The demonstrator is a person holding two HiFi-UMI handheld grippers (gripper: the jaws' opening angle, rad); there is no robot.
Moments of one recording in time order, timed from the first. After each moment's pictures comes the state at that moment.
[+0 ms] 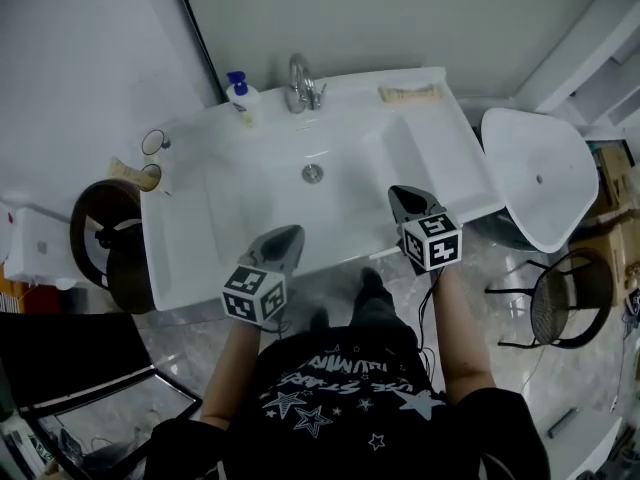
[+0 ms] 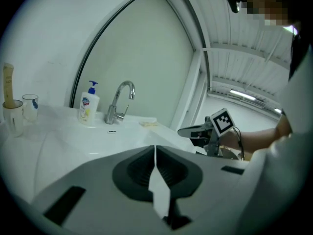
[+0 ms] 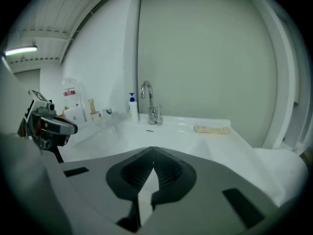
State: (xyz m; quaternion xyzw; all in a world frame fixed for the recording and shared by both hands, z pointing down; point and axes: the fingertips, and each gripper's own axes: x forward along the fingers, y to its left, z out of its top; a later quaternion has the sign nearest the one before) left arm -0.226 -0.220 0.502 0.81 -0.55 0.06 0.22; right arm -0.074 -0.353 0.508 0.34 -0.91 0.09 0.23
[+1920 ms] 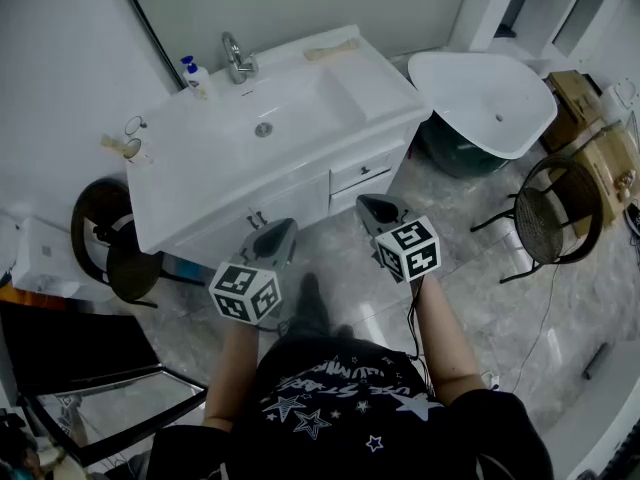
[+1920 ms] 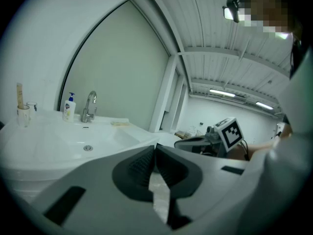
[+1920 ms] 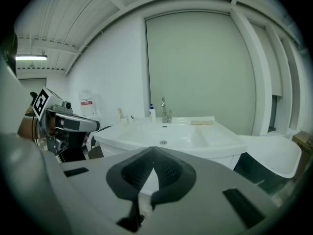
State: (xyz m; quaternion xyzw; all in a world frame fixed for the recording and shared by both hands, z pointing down) left arm -0.057 -0.011 0.451 0.85 -0.50 0.06 0.17; right arm 0.062 -0.077 0.477 0.35 -0.92 0.09 0.16
